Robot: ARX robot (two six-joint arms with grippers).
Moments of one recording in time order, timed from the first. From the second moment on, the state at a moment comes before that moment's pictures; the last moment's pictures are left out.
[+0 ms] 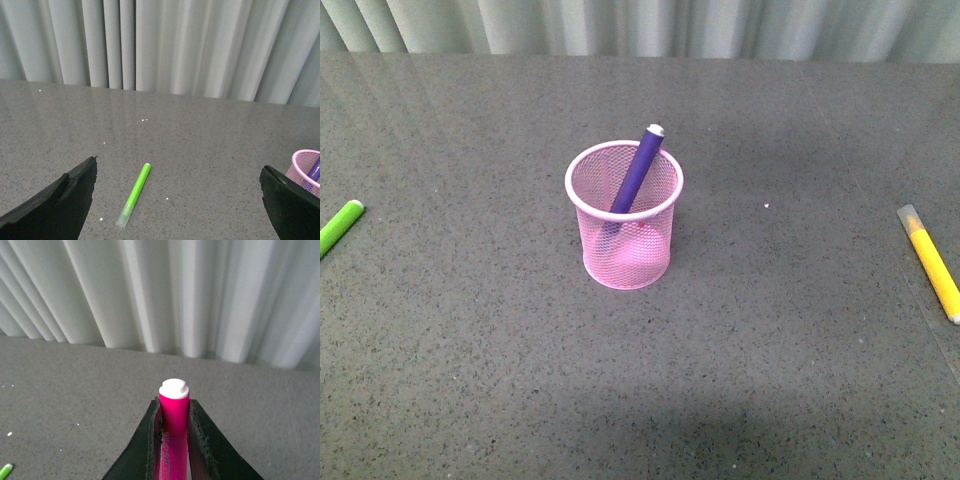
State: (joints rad) left arm 0.00 0.01 0.01 0.00 0.00 -0.01; right arm 0.37 1.59 1.18 0.18 0.27 0.19
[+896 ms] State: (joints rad) left arm 0.00 0.01 0.01 0.00 0.00 -0.01; right arm 0.52 1.75 0.97 0.53 0.45 0.57
